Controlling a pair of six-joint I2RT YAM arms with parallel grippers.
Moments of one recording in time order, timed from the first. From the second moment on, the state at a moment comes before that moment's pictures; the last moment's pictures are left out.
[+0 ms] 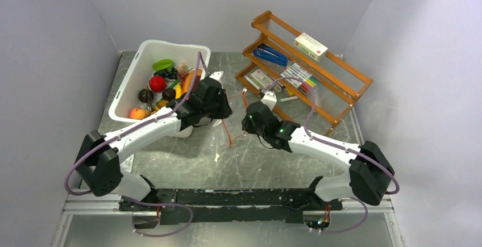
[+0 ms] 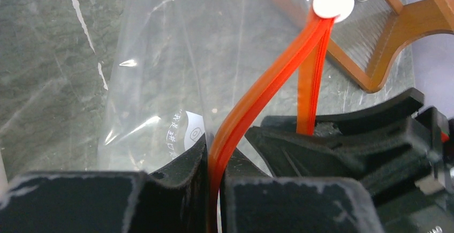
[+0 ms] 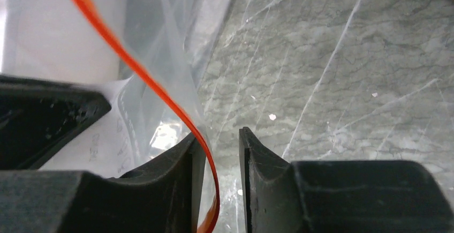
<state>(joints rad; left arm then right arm) -0.78 1.45 1.10 -0.32 -0.07 -0.63 0.88 1.32 0.82 -0.20 0.40 0.81</state>
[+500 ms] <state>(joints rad) -0.76 1.44 1.10 -0.32 0.01 -0.69 0.78 1.30 0.80 -0.11 0.29 0.76</state>
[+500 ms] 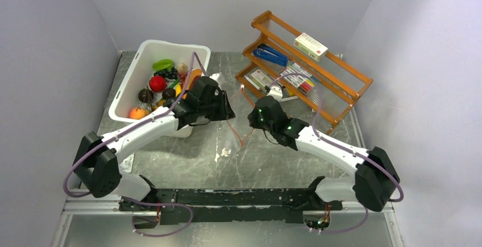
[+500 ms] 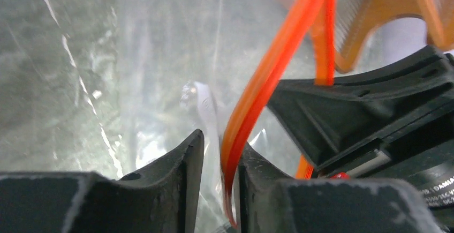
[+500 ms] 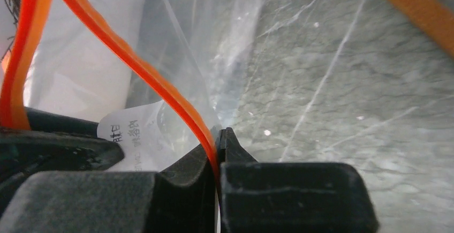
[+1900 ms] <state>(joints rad) -0.30 1.17 0.65 0.48 1.38 -1.49 0.77 1.06 0.74 -0.32 0.35 0.60</state>
